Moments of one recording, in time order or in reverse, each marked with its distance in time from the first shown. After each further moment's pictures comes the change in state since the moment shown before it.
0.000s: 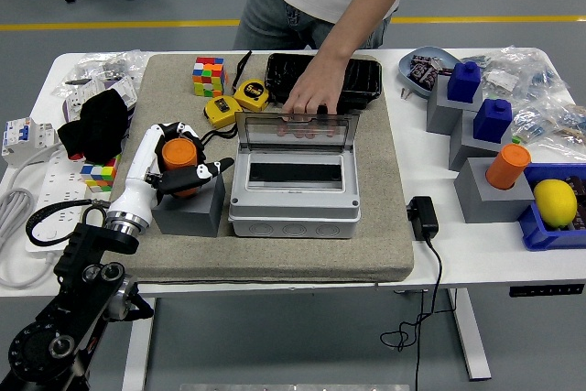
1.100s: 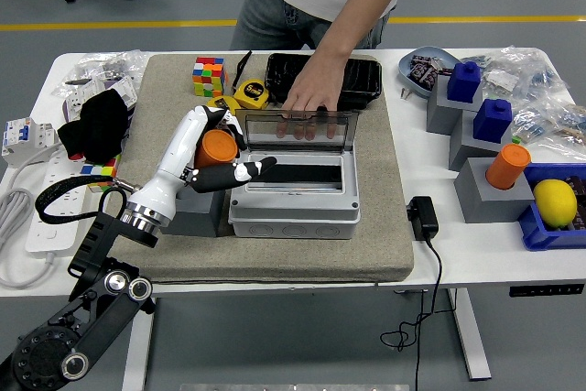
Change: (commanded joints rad) left arm -0.034 0.112 0.223 -0.169 0.398 0.167 0.004; right arm 0.002 -0.001 0.004 0.000 -0.004 0.000 0.002
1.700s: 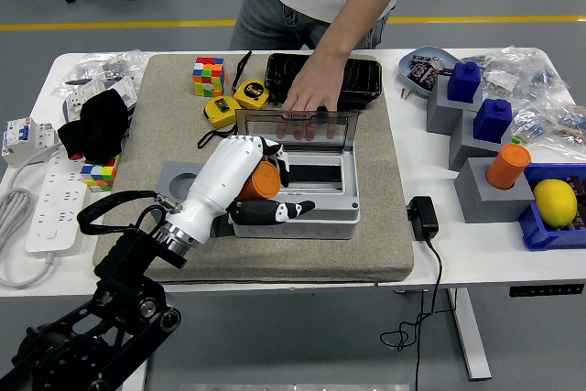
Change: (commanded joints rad) left arm -0.043 0.022 0.184 0.003 0.268 0.075 0.019; right arm 0.000 -0.005 -0.002 0.000 -0.001 -0.001 -0.001
